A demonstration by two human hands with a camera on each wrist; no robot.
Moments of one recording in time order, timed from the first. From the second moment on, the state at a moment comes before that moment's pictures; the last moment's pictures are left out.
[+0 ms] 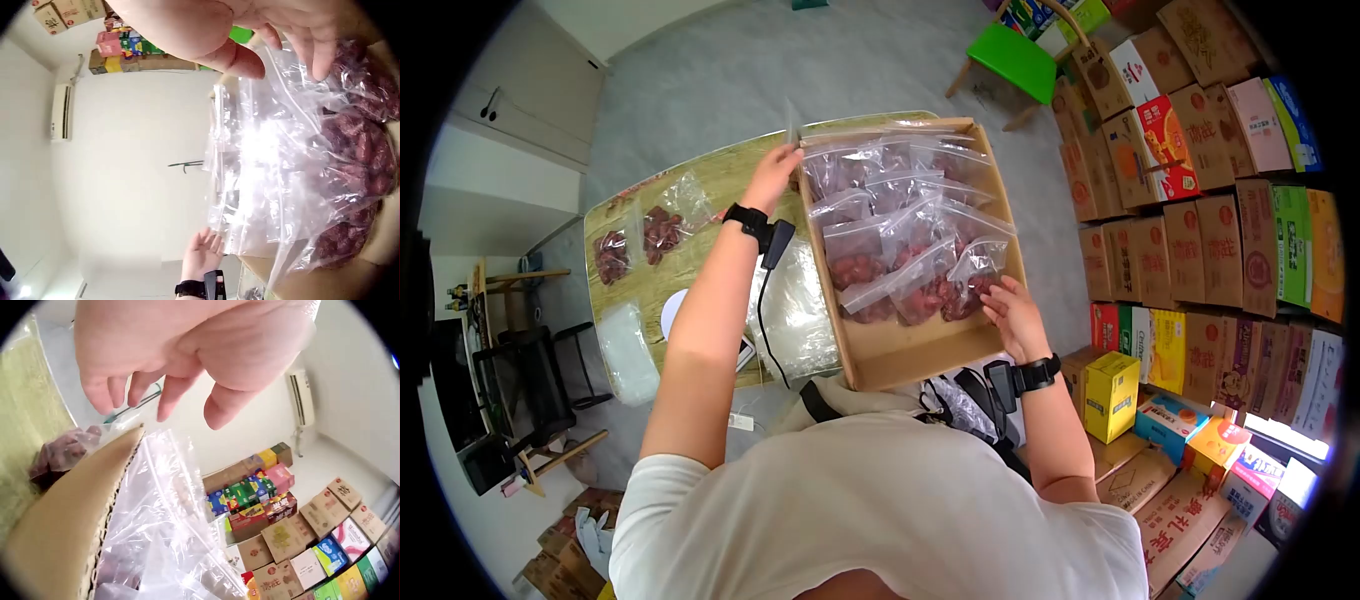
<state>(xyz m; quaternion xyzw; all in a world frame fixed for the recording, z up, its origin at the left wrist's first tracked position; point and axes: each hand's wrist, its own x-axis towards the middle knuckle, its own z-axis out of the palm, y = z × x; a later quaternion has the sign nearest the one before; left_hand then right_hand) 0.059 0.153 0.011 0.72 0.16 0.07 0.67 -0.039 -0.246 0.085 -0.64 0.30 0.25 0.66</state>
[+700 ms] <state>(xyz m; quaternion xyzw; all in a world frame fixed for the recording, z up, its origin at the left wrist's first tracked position) -0.105 0.131 0.224 0.76 -0.19 0.13 0.61 -0.031 -0.112 0.157 -0.73 -0.17 0.18 0.63</state>
